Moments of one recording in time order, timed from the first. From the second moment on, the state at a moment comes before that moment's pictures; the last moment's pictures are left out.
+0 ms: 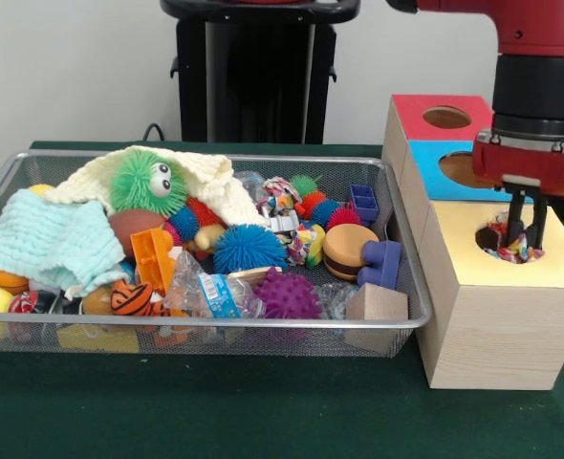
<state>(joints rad) 0.24 -0.49 -0.17 1.63 0.60 0.12 2.06</state>
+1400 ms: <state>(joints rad) 0.09 -0.47 -0.03 1.64 0.51 0.05 2.06</state>
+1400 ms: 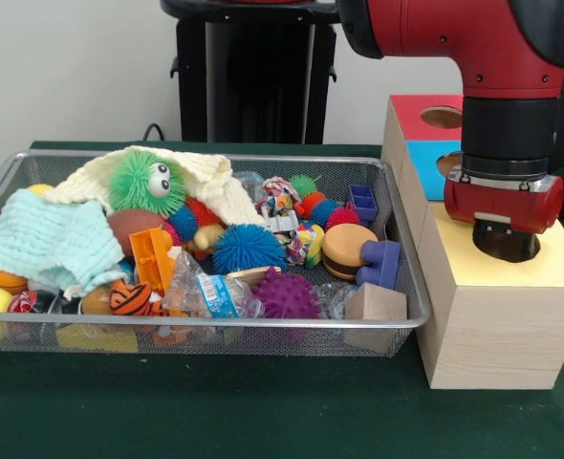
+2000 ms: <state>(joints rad) 0.14 -0.46 -0.09 1.62 0.52 0.09 2.07</state>
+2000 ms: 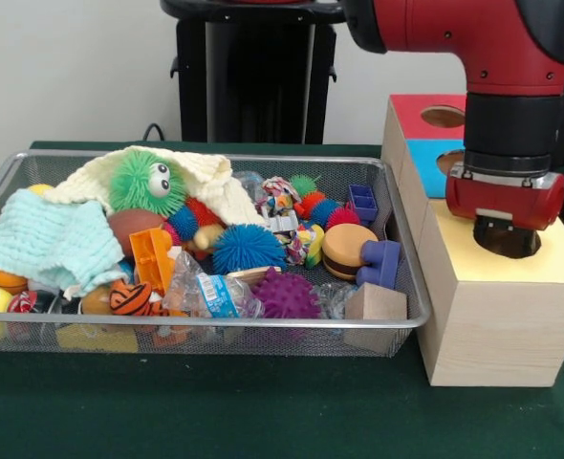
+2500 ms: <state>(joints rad) 0.27 -0.47 -0.30 1.50 0.51 0.43 2.08</state>
